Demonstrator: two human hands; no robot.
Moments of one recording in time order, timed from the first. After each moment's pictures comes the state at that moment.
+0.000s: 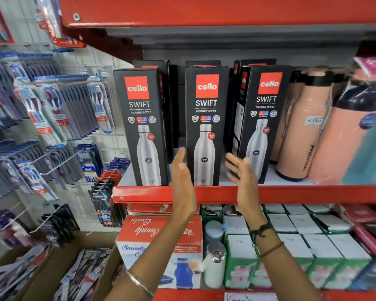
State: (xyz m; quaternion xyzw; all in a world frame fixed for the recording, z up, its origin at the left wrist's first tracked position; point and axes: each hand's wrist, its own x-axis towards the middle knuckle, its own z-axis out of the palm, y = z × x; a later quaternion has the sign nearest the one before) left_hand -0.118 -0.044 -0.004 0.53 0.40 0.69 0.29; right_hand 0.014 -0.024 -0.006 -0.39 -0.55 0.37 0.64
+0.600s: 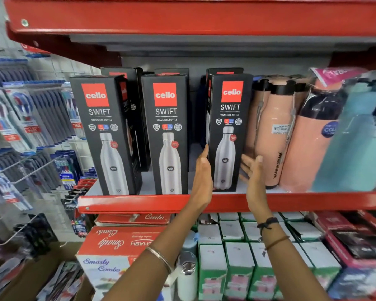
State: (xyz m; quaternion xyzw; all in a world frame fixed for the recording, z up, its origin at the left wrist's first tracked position) left_hand -0.009 -0.001 0.020 0.56 0.40 0.57 0.44; right_hand 0.115 0.019 -0.001 -0.43 -0.49 0.36 0.67
